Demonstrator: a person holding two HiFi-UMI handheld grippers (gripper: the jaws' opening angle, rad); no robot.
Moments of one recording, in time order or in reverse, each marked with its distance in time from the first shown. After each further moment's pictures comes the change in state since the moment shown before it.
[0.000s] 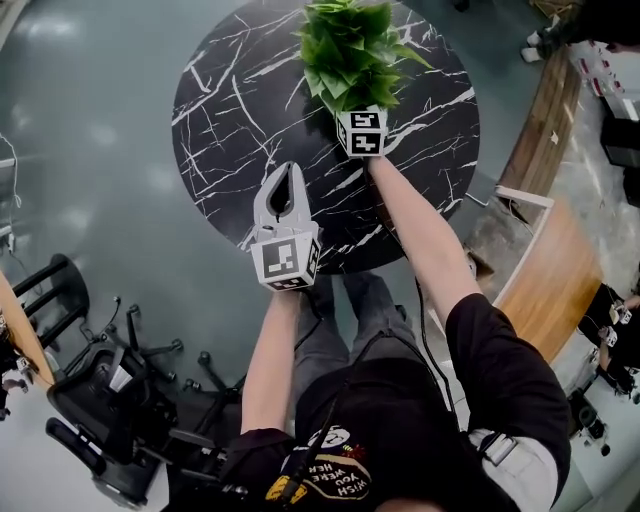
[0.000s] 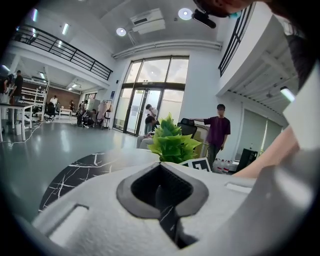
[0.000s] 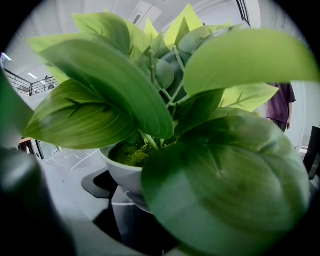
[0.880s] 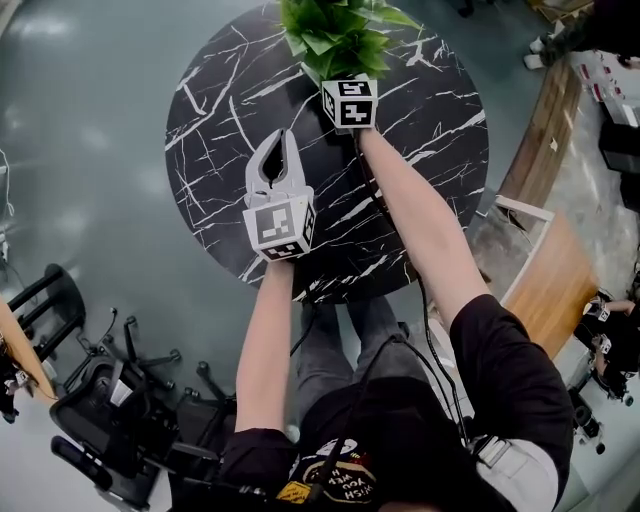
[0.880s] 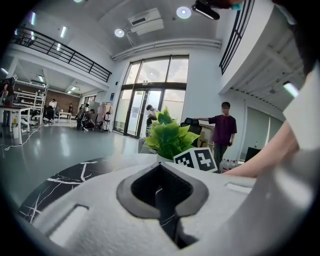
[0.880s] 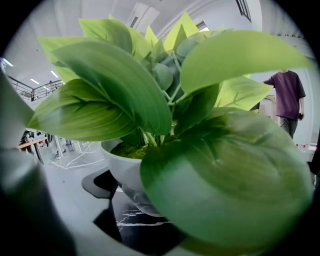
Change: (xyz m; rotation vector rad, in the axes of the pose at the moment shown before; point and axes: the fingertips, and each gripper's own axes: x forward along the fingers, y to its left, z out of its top) left arm 0.123 0.048 0.017 0.032 -0.025 0.011; right arm 0.112 -0.004 0.063 0.022 -0.027 0.044
